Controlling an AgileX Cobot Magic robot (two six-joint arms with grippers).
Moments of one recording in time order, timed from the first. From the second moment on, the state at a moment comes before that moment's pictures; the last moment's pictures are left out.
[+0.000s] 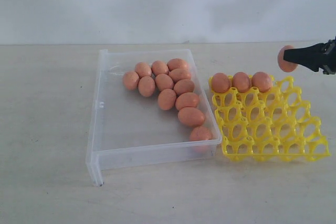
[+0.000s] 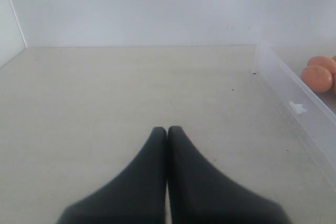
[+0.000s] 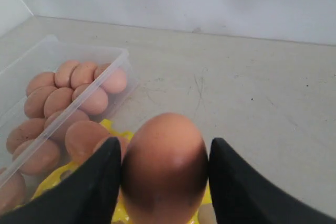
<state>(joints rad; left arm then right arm) 0.07 0.00 0.00 0.14 0.29 -0.12 -0.39 2.16 -1.26 1.59 1.16 -1.96</state>
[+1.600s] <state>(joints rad) 0.07 0.00 0.00 0.14 0.29 -0.12 -0.31 2.24 -1.26 1.60 0.98 -2.01</state>
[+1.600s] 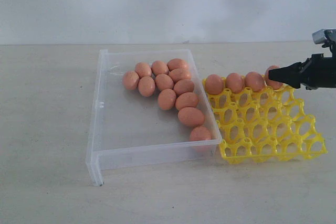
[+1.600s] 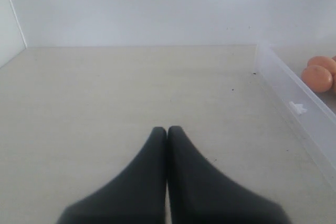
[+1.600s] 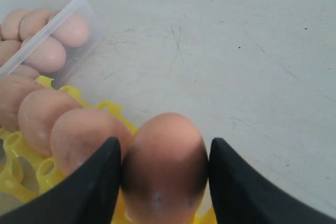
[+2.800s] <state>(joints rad) 0.07 0.00 0.00 0.14 0.29 -0.12 0.27 1.77 -1.26 1.60 0.56 -1.92</state>
